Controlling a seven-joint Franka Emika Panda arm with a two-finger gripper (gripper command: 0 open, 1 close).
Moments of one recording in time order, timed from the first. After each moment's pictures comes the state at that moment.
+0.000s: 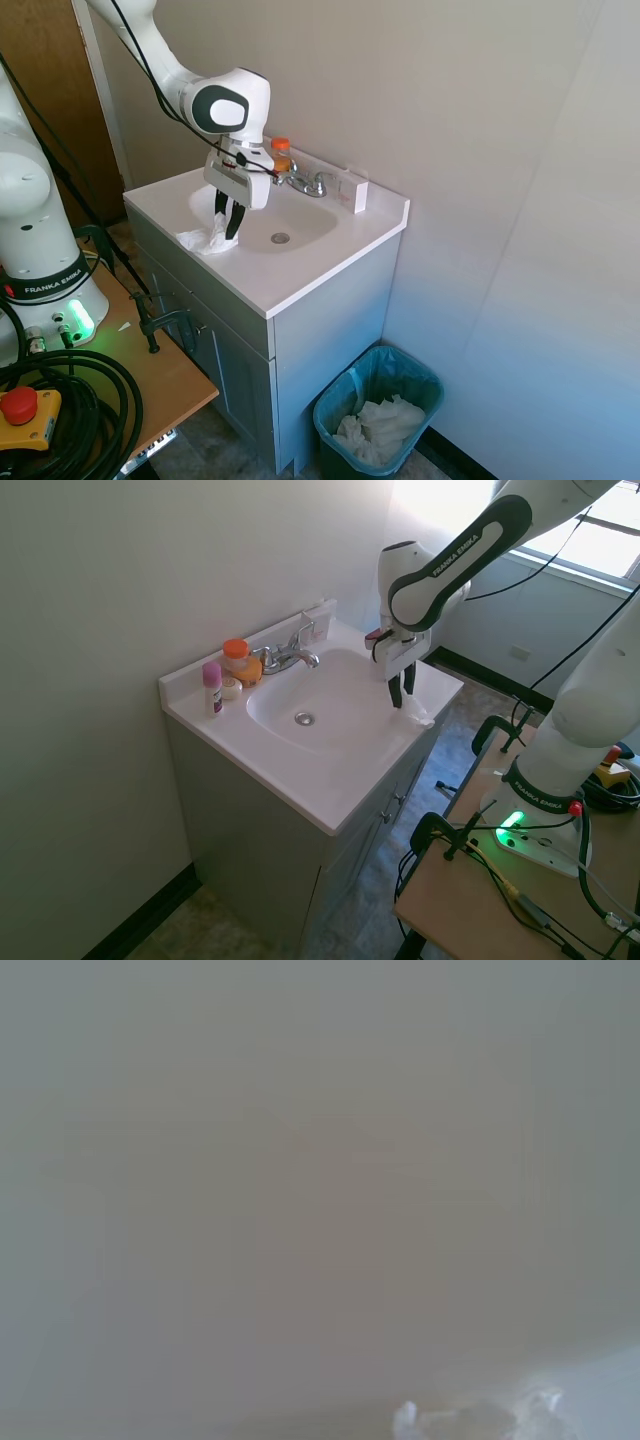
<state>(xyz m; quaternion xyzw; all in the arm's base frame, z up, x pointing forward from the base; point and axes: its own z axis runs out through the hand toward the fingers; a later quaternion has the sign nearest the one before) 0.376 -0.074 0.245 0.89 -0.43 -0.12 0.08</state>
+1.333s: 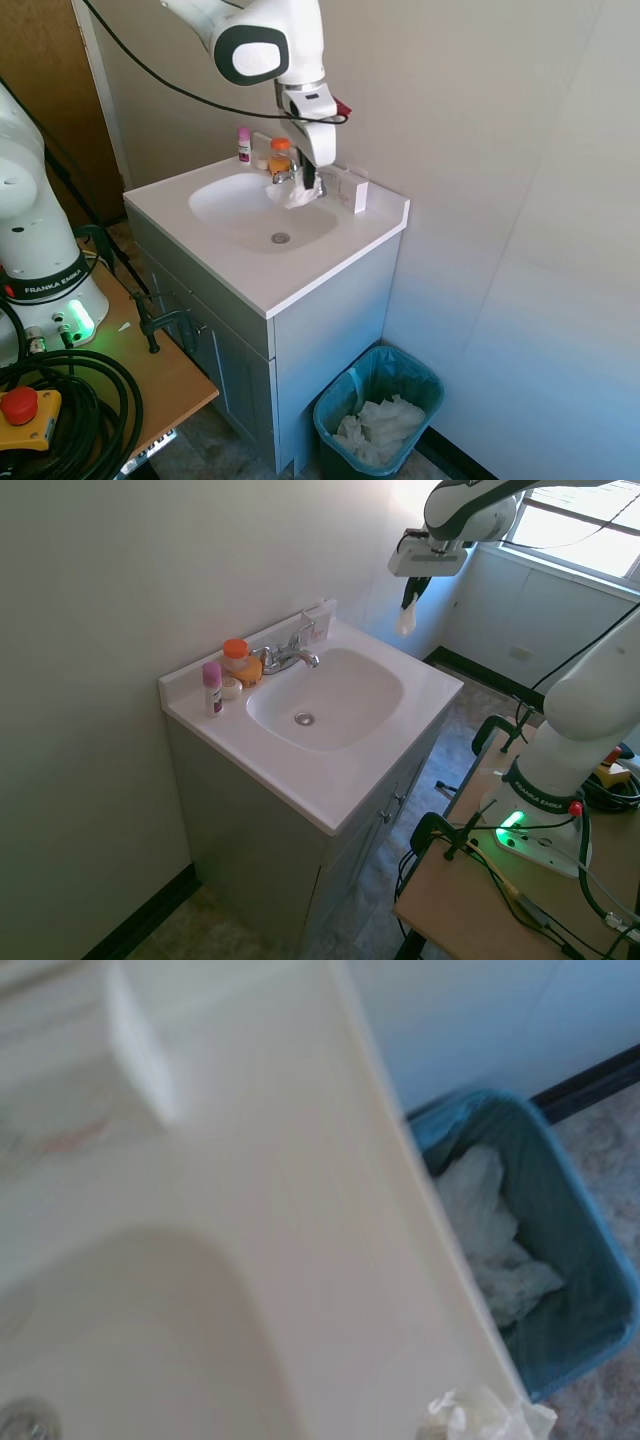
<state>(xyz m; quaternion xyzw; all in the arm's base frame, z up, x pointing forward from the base) 0.415 -0.275 0.395 0.77 -0.63 0.11 -0.04</state>
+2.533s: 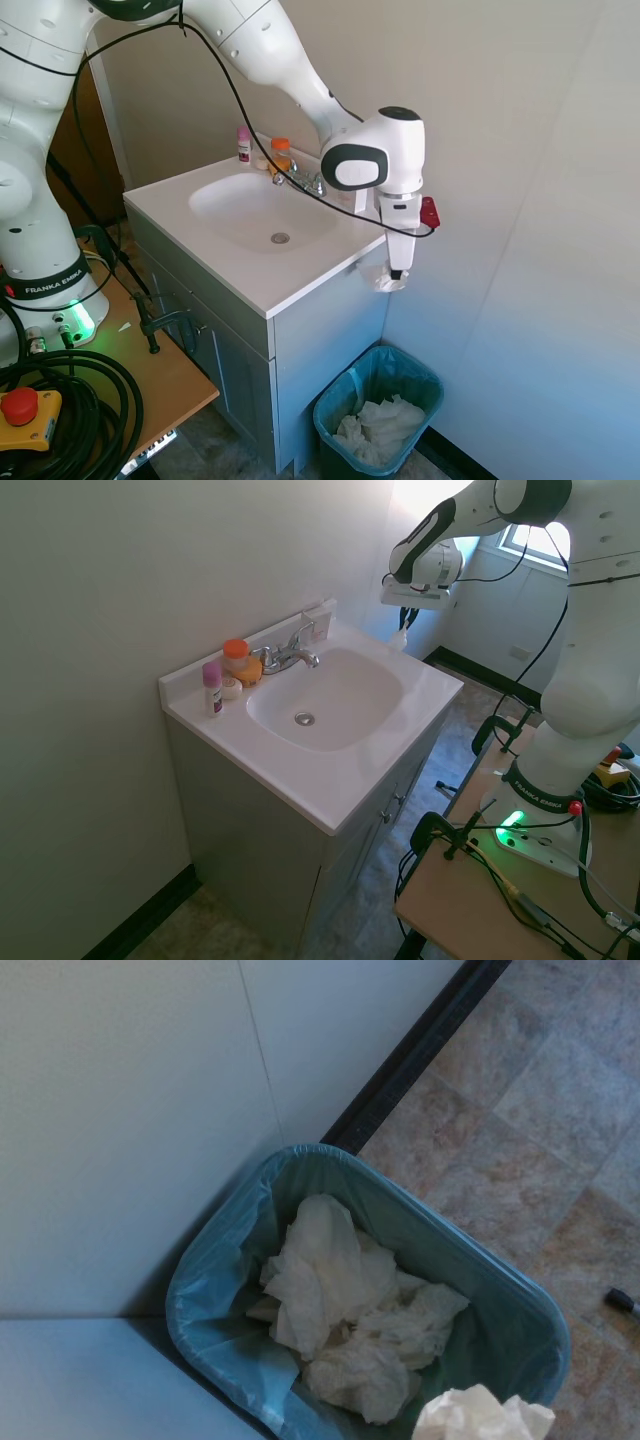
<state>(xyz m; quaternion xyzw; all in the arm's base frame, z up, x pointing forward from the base) 0.485 -0.410 0.239 0.64 -0.76 0.08 0.01</state>
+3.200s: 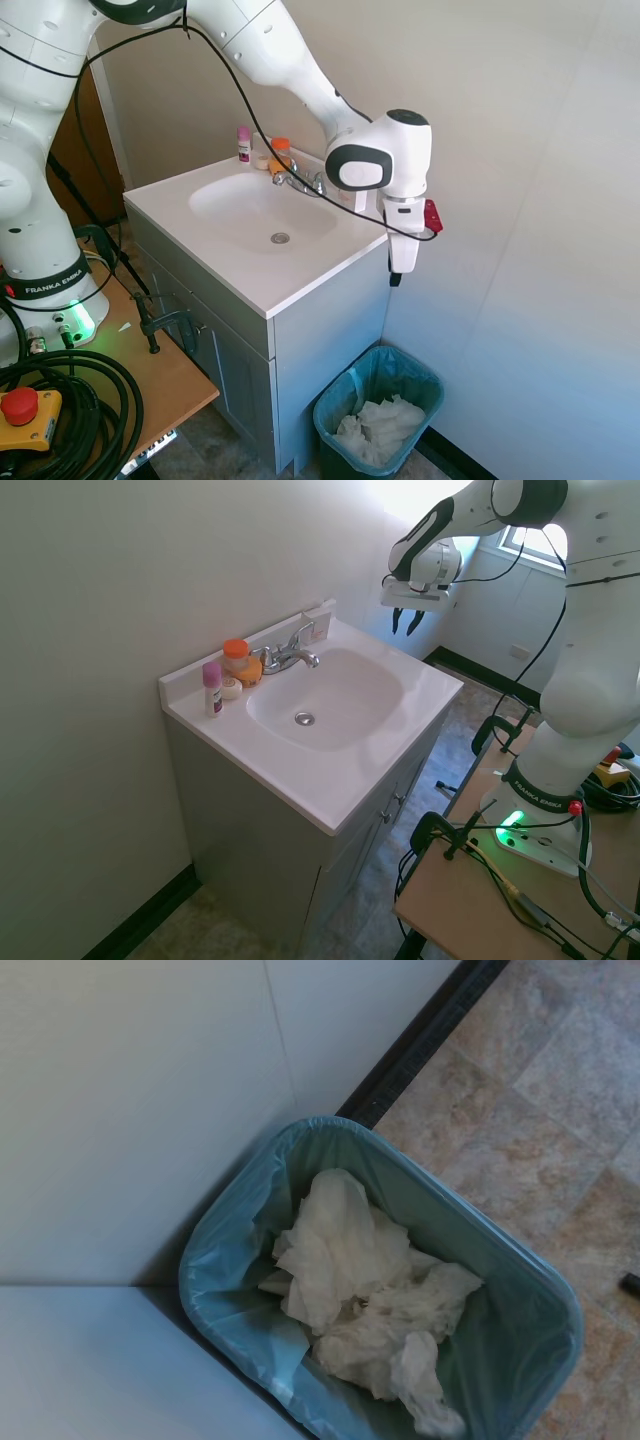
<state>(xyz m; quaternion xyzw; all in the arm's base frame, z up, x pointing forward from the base) 0.483 -0.417 0.247 0.67 -0.74 0.06 -0.01</state>
